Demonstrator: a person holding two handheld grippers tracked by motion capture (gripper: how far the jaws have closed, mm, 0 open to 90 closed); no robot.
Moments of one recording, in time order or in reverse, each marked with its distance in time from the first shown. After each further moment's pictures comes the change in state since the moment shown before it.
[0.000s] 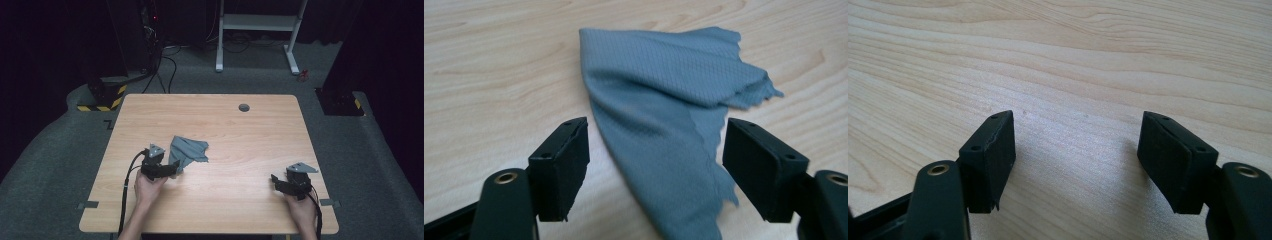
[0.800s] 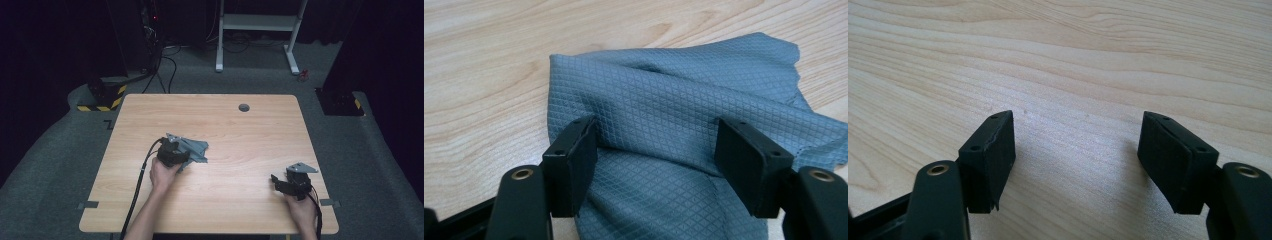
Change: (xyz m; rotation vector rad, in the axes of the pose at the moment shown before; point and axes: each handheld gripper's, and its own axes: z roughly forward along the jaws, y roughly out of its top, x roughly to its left) left arm -0.009 0.028 0.064 0.089 0.064 0.007; right arm 0.000 0.000 0.000 -0.001 0.001 -0.007
